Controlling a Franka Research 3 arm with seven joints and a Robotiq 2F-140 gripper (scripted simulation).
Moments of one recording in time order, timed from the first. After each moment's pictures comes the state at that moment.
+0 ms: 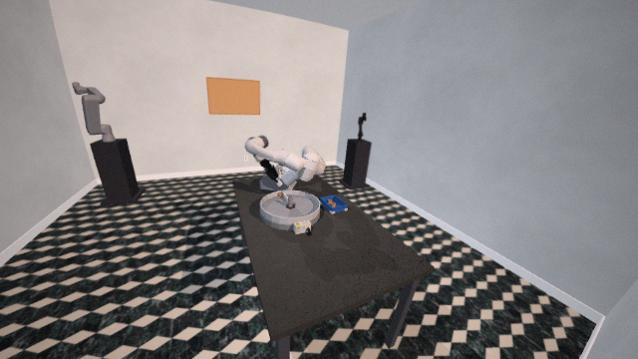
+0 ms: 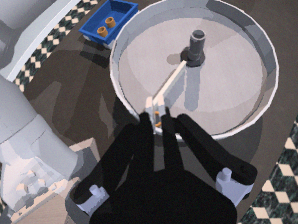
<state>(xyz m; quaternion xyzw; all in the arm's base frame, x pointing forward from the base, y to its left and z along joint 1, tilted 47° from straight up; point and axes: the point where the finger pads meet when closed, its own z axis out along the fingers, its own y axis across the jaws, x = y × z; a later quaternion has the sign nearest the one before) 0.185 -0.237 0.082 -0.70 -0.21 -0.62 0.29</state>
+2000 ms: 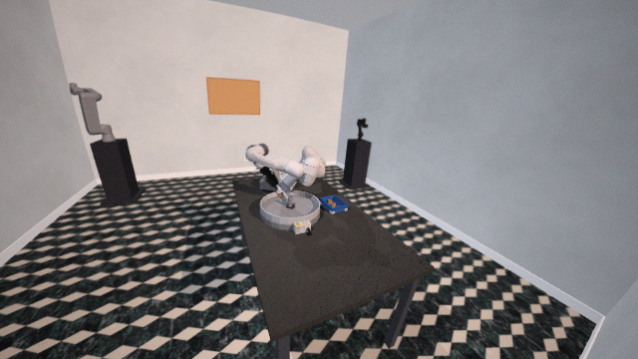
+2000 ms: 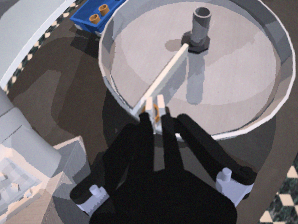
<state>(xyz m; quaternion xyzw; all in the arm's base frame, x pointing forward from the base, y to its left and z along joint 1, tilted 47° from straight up) 0.213 -0.205 0.042 -0.70 -0.21 -0.62 0.29</state>
